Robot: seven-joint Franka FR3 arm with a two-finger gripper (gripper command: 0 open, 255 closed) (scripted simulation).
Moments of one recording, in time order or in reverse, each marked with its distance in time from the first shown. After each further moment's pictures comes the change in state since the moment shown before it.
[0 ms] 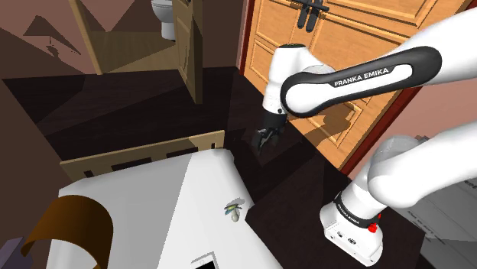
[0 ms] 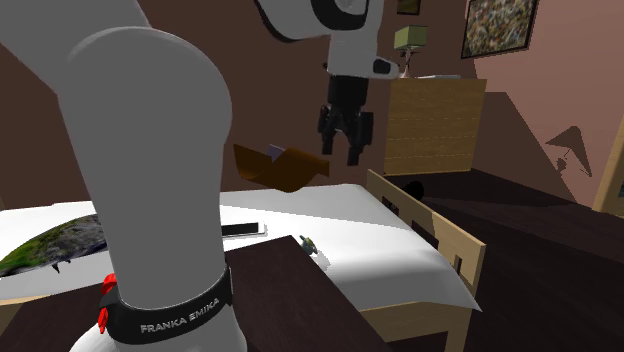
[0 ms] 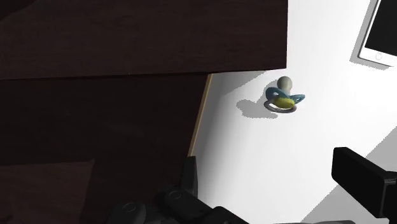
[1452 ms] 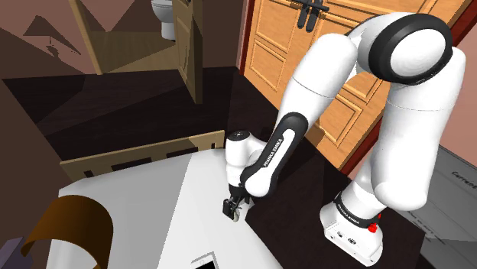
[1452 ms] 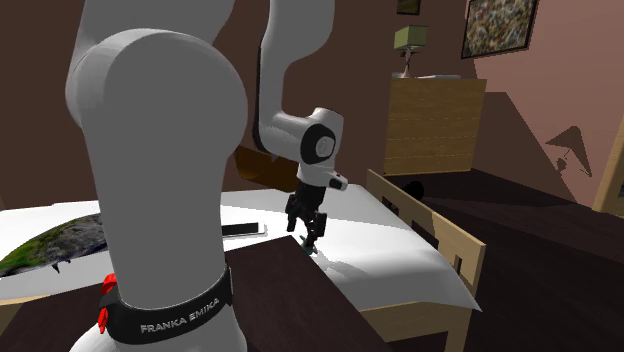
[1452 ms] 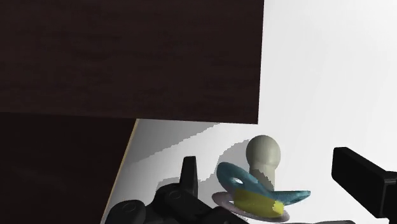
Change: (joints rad) arm 0.156 0.864 0.123 0.111 -0.080 0.623 0.201
